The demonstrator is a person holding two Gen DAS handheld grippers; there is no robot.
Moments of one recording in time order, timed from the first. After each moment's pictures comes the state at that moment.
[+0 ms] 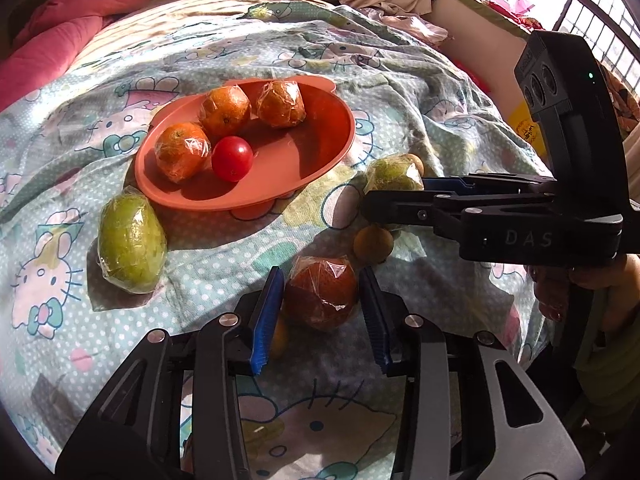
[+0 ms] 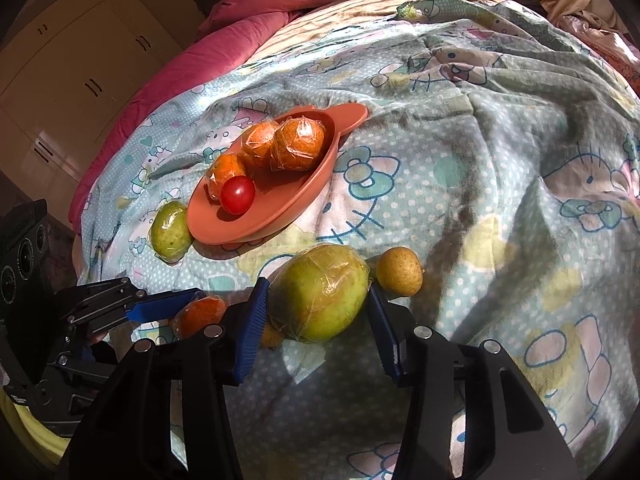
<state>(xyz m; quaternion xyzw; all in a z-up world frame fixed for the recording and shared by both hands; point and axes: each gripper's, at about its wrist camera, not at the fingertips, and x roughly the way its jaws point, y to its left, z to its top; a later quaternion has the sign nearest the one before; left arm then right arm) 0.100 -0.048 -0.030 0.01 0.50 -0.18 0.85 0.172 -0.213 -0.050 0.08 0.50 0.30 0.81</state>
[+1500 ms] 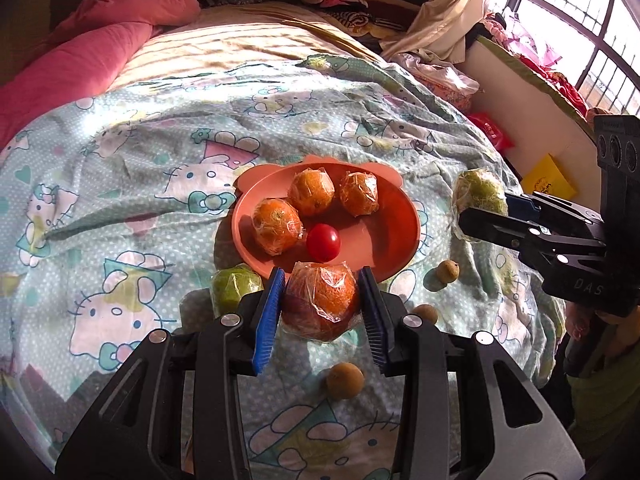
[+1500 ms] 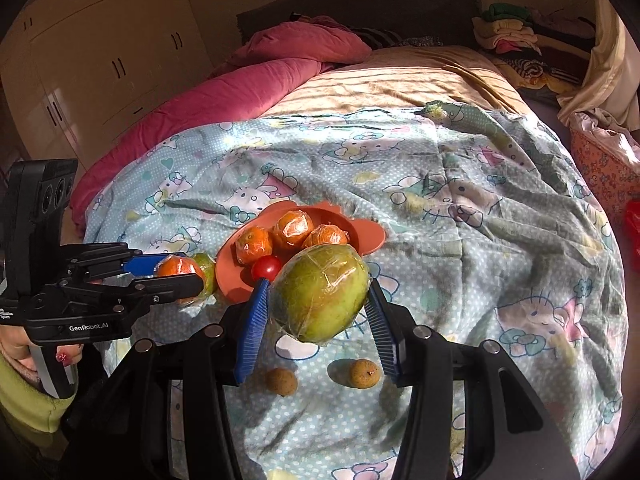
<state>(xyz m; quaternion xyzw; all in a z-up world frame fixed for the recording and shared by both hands) 0.125 0.008 0.022 -0.04 0.46 -0.12 0.88 0.173 -0.201 0.026 -0.01 0.40 0.31 0.86</state>
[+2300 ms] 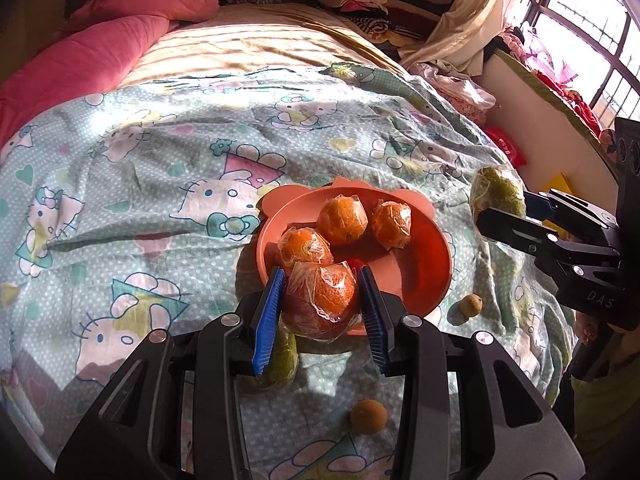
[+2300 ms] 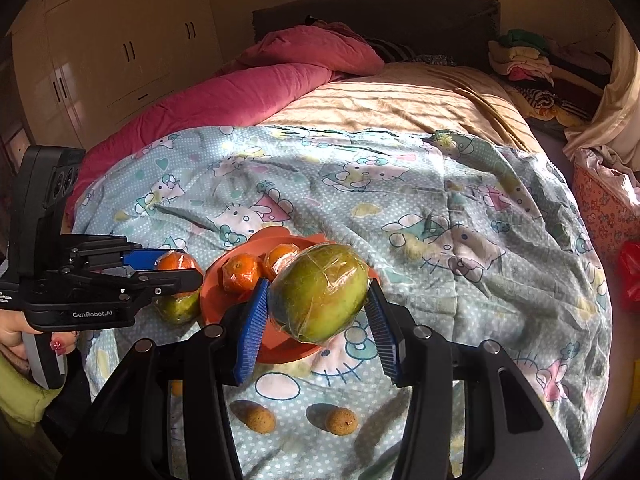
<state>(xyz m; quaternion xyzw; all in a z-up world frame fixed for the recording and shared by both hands) 0.154 0.022 0.017 -0.06 0.46 -0.10 0.88 0.199 -0.183 0.034 -0.06 0.37 0.32 0.87</state>
